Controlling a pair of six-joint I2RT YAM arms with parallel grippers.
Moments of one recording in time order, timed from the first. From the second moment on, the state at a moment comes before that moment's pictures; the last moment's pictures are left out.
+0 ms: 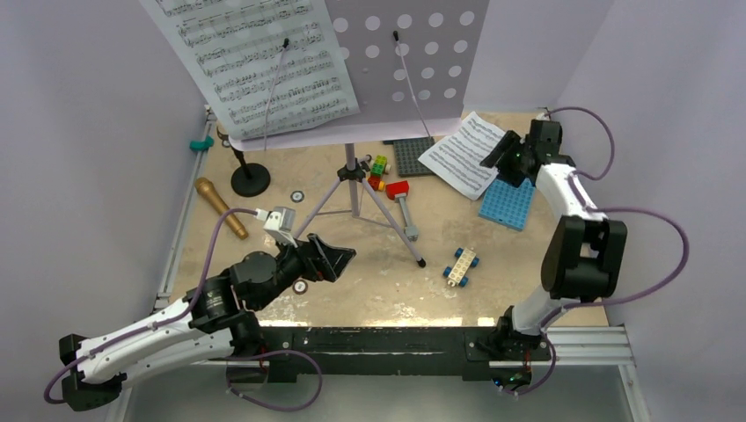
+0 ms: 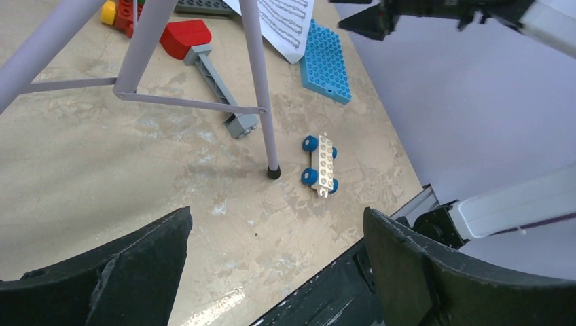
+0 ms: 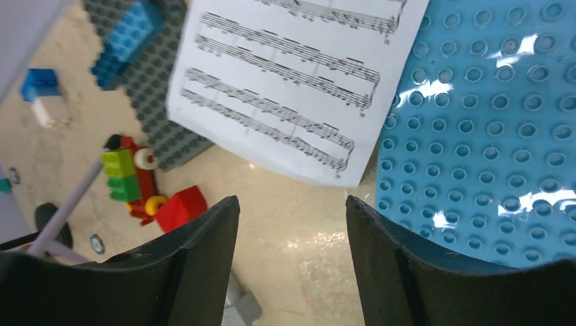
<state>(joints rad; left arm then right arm) -1.11 0.51 0.54 -0.25 -0.41 -0.78 -0.13 1.69 1.24 -0.40 -0.22 0.55</state>
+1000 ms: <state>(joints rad) -1.11 0.40 1.08 -0.66 -0.65 -0.47 0.91 0.58 0.75 -0.17 0.06 0.25</state>
